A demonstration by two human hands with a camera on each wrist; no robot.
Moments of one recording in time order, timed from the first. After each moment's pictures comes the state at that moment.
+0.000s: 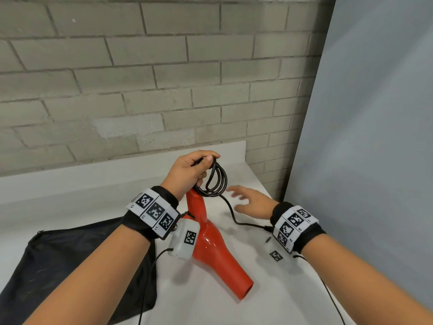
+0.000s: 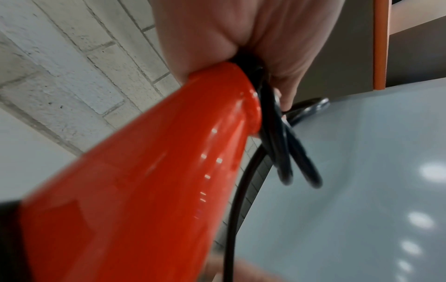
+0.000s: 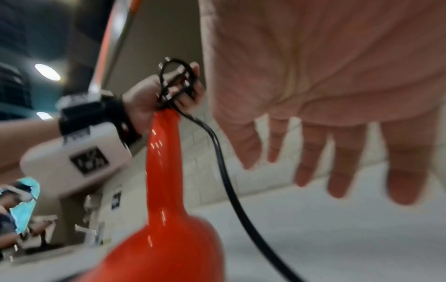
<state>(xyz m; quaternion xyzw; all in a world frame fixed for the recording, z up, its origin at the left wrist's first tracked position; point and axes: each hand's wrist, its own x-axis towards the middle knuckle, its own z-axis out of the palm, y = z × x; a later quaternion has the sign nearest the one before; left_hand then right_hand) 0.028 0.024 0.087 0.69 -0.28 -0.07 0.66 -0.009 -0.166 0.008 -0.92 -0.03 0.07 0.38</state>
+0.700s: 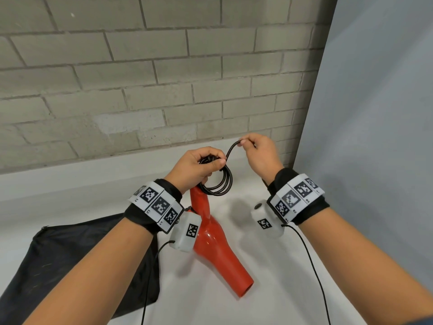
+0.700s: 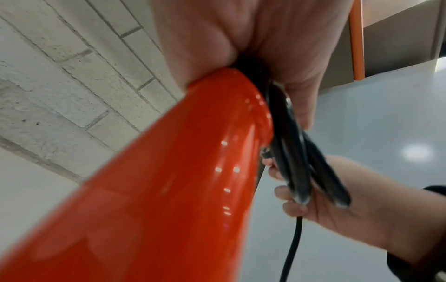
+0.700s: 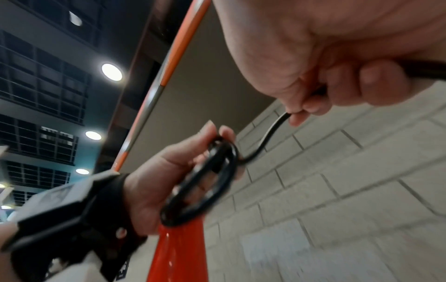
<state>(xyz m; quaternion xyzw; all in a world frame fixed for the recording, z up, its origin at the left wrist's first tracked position) 0.025 0.021 0.094 0.72 -0.29 -0.10 0.62 0.009 -0.151 0.093 -0.84 0.02 -0.29 0.45</state>
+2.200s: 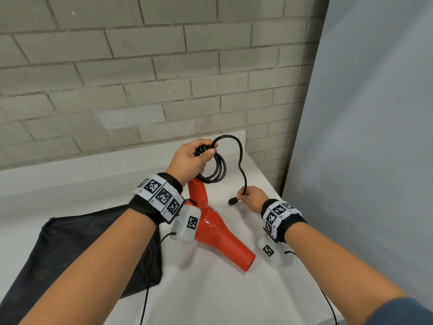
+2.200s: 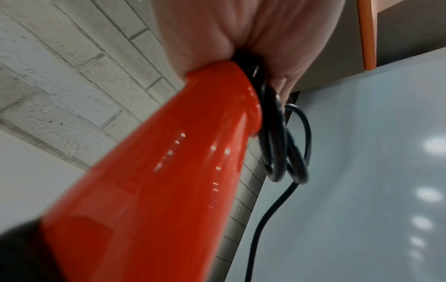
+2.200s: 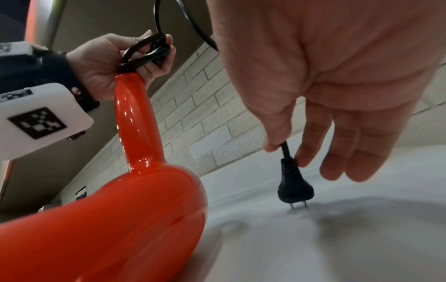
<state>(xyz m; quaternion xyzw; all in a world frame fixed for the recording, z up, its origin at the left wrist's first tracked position) 0.018 0.018 0.088 0.73 -0.21 -0.04 0.64 -0.008 -0.160 -0.036 -0.88 0.14 0.02 0.45</state>
